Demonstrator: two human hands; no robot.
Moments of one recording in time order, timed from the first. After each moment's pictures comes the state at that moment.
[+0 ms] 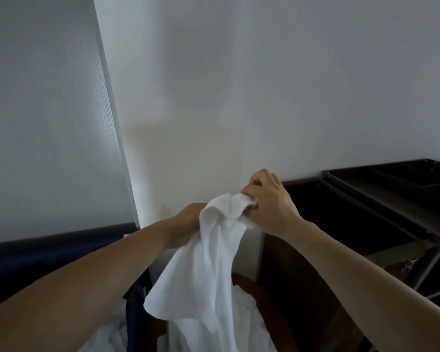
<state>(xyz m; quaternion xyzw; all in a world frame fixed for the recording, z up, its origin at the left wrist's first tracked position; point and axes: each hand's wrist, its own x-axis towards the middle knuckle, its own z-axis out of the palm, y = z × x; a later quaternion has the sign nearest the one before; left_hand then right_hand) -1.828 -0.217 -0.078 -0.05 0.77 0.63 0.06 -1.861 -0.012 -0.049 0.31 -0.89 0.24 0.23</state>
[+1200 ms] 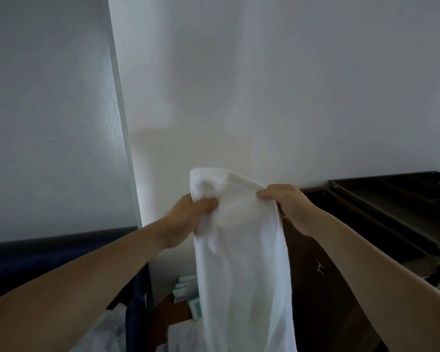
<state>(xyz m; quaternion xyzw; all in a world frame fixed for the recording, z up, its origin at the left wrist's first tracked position) -1.818 -0.234 -0.055 0.02 0.72 0.69 -0.05 -1.882 -0.003 -0.025 0.15 -0.79 0.59 -0.08</state>
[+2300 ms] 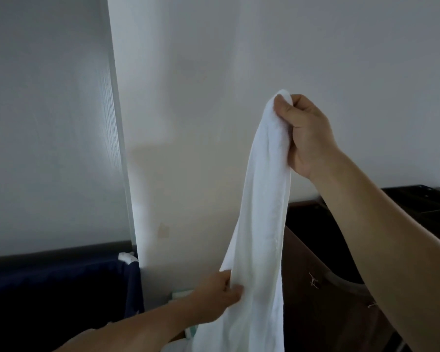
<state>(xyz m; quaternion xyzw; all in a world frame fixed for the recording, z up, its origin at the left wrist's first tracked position) -1.794 -0.177 -0.157 0.10 0.88 0.46 0.05 -1.844 -0.016 0.117 0.25 -0.59 0.76 0.10</state>
